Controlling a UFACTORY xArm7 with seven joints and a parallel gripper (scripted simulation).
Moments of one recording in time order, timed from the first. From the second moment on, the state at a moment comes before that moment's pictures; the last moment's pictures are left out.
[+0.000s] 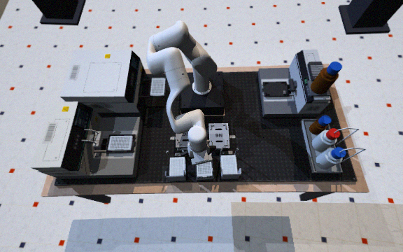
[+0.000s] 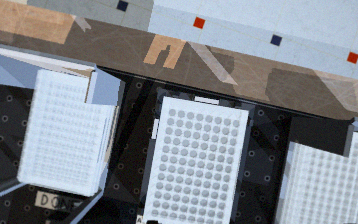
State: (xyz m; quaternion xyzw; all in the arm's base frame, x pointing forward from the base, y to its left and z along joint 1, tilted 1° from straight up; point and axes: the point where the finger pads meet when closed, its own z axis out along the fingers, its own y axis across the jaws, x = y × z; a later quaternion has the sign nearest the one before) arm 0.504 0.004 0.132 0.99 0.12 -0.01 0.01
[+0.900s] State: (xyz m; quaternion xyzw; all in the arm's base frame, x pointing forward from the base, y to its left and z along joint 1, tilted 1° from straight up) arm 0.479 -0.069 0.133 0.98 0.21 0.00 0.01
